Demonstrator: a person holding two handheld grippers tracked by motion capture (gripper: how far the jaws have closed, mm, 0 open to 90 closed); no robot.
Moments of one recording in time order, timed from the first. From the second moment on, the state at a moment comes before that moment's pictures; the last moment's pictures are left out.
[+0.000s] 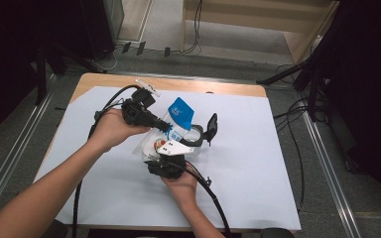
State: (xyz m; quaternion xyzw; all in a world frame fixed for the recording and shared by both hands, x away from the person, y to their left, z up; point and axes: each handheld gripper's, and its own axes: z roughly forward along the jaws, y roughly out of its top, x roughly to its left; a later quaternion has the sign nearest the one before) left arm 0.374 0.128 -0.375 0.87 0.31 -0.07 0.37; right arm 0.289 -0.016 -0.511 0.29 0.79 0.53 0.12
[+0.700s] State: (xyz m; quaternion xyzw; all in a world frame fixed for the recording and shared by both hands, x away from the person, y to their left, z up) left arm 0.389 0.115 -0.378 0.87 0.31 -0.09 0.36; right arm 0.295 -0.018 -0.506 0.32 0.77 0.54 0.09
